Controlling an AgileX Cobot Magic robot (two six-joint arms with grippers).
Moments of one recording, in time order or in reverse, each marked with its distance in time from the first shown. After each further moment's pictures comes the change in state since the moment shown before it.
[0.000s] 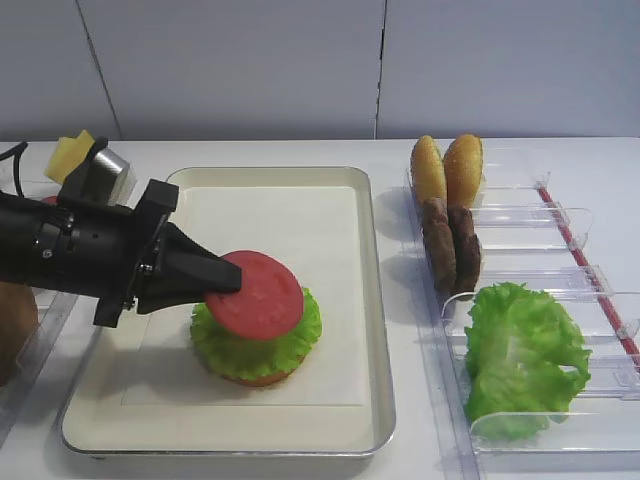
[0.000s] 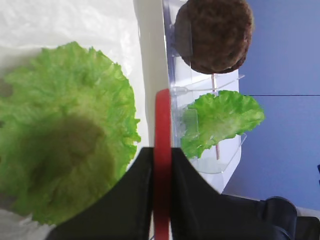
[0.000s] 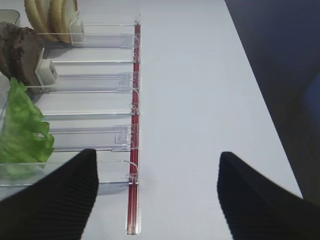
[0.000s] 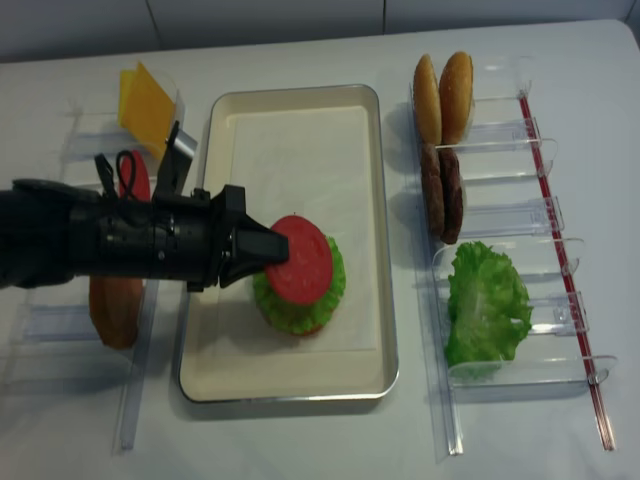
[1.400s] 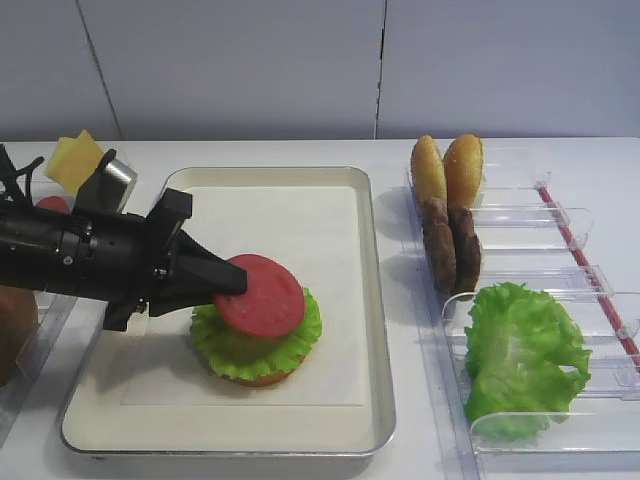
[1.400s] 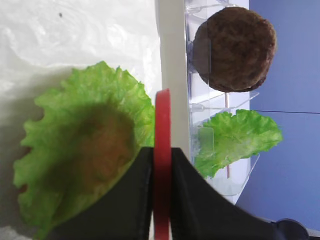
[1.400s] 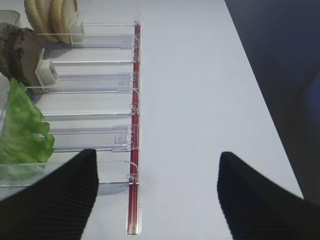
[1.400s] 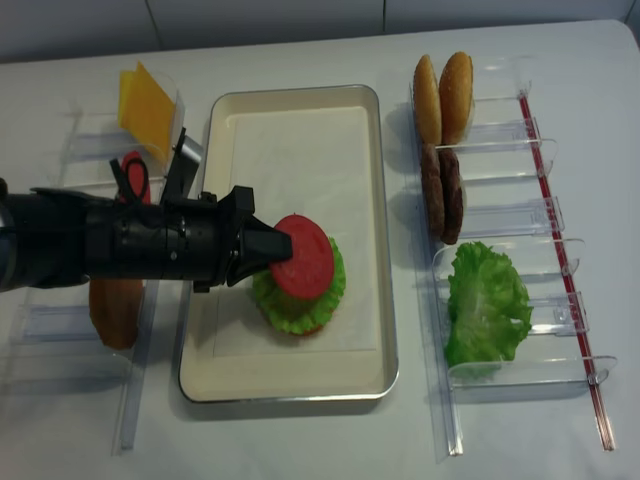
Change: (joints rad) left arm -0.018 0.055 0.000 -0.072 -0.057 0.046; right arm 0.000 0.000 0.000 0.000 0.000 0.004
